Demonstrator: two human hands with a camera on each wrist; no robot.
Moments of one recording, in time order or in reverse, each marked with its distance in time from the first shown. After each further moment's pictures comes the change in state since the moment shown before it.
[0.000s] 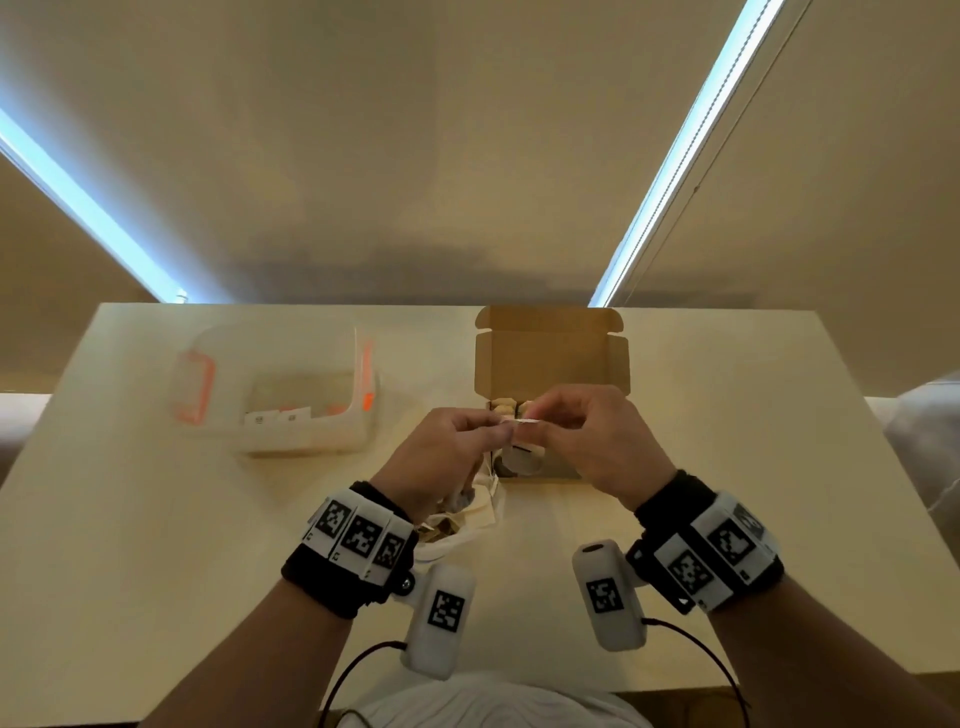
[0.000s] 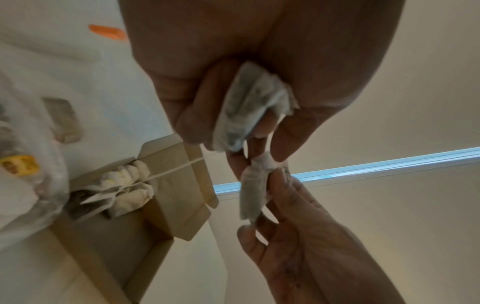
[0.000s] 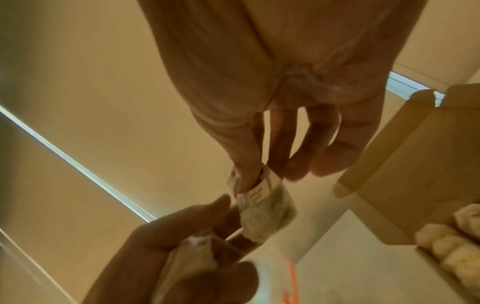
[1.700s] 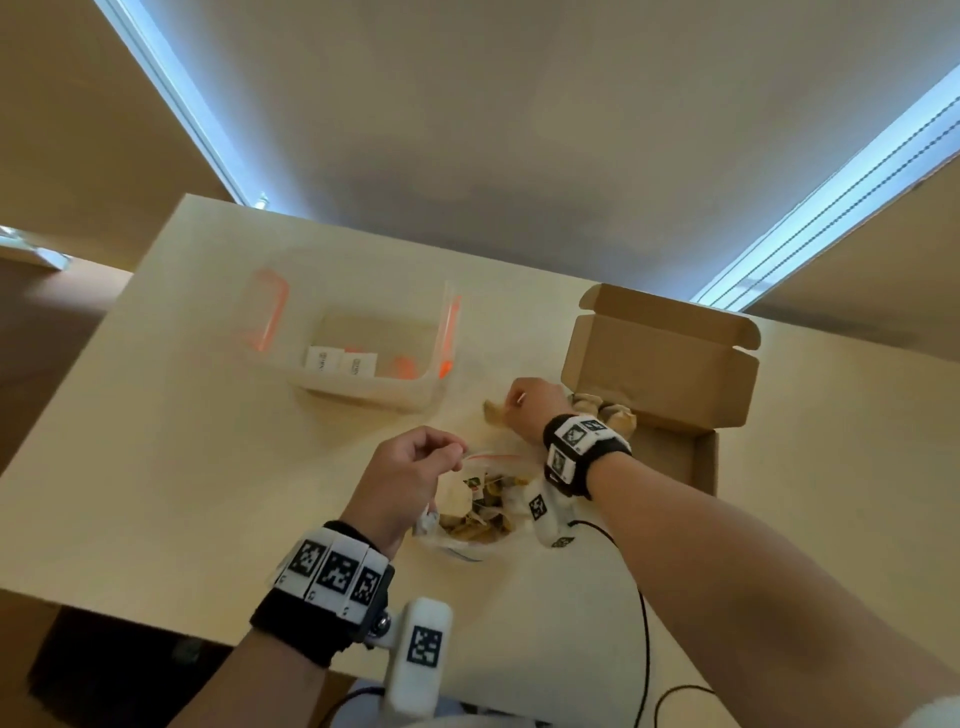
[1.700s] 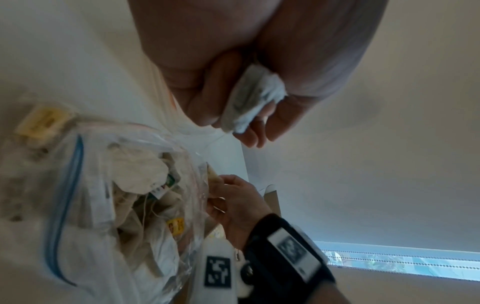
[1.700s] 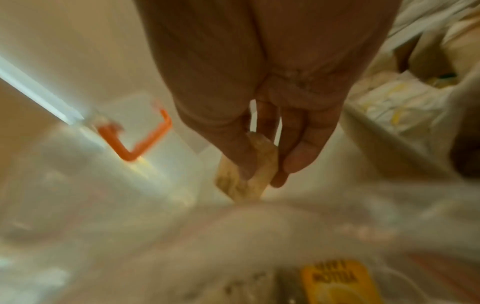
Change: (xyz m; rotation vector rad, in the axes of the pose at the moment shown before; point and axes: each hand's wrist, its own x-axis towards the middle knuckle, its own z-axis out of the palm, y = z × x) left_hand 0.001 -0.106 -0.074 -0.257 0.471 -0.158; right_hand 0.171 0.096 0.162 -0.550 -0.340 0.220
